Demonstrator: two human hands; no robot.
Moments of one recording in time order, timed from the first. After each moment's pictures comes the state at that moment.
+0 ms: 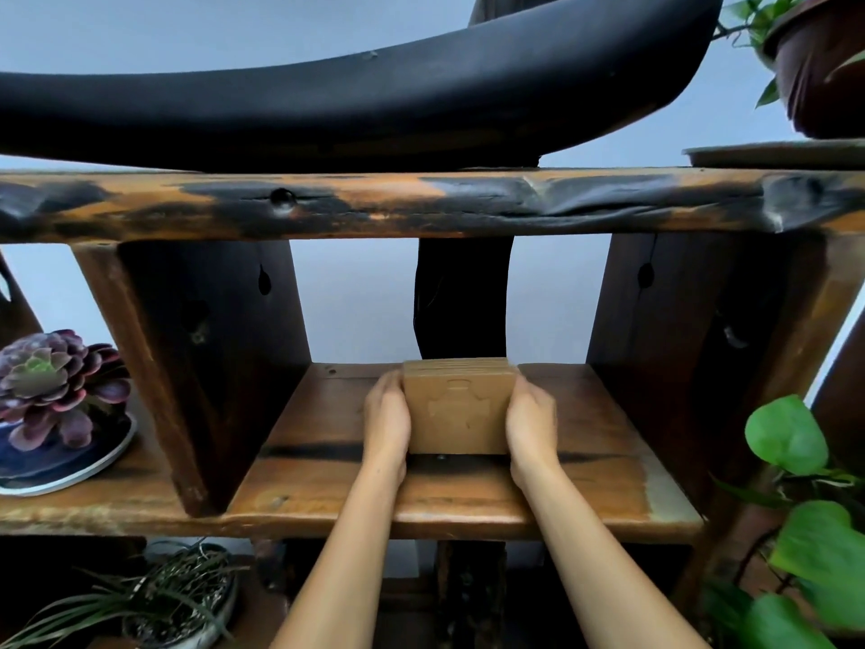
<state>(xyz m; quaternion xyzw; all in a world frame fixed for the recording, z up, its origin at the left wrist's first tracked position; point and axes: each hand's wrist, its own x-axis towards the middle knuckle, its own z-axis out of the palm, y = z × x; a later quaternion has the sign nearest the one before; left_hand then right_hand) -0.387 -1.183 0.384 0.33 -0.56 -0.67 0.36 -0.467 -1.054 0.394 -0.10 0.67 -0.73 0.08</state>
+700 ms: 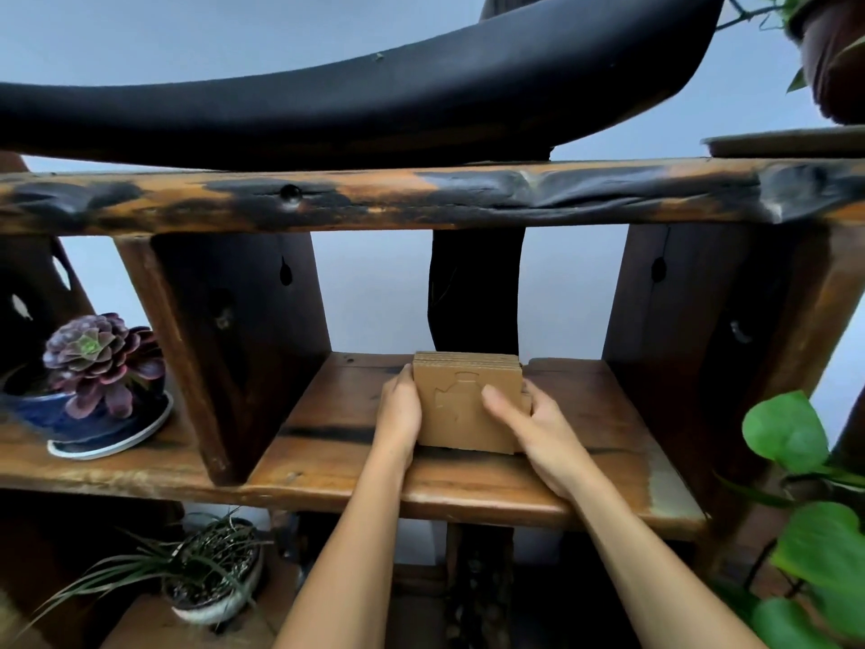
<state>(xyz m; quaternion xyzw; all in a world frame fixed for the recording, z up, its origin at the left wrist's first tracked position) -0.381 -1.174 0.382 0.35 -0.61 -0.63 0.33 -0.481 -1.017 0.375 -0.33 0.63 -0.66 0.23</state>
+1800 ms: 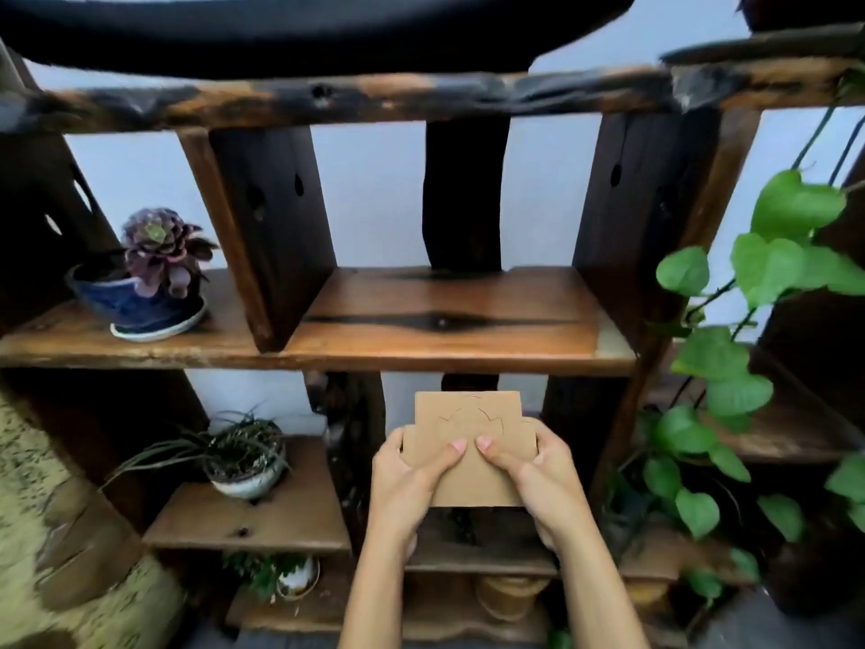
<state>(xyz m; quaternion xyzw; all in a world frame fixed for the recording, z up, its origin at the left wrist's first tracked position) -0.194 -1.008 0.271 0.30 -0.57 -0.70 0.31 -0.309 -0.879 0.281 -0.21 0.64 -0.70 0.23</state>
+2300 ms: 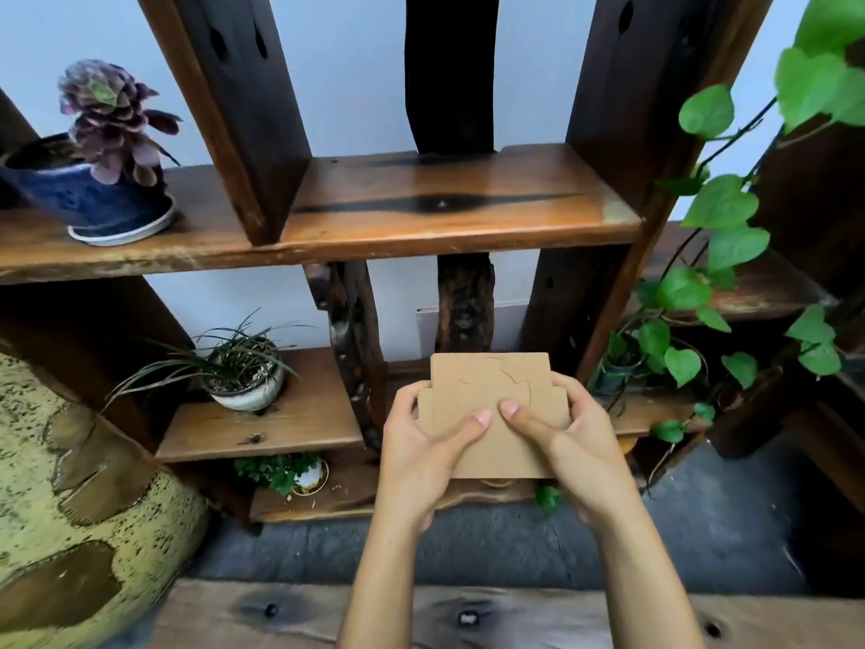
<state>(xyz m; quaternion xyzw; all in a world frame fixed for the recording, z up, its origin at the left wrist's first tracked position) -0.097 -0.964 0.253 0.30 -0.58 -0.72 0.24 -0.198 -0.823 0.258 -0.13 0.67 -0.70 0.20</state>
